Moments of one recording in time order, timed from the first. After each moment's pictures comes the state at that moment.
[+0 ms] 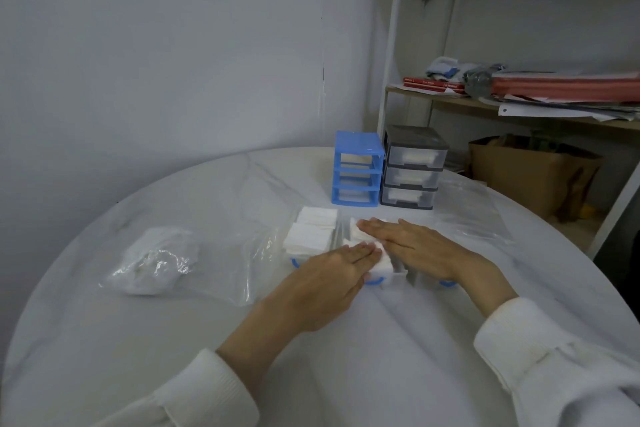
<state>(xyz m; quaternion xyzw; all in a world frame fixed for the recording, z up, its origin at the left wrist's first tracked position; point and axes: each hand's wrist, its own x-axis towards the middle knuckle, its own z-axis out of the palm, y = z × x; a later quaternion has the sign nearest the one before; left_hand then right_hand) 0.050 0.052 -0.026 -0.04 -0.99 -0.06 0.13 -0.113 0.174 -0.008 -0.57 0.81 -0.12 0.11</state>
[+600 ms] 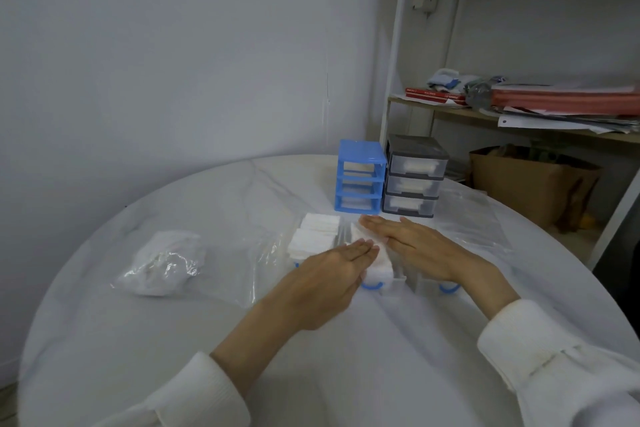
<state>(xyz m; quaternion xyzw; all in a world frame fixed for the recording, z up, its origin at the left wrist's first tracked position) 0.061 0.056 -0.008 -0.02 -0.99 -0.06 0.15 -0.107 0.174 0.005 -0.58 0.80 -0.13 0.06</state>
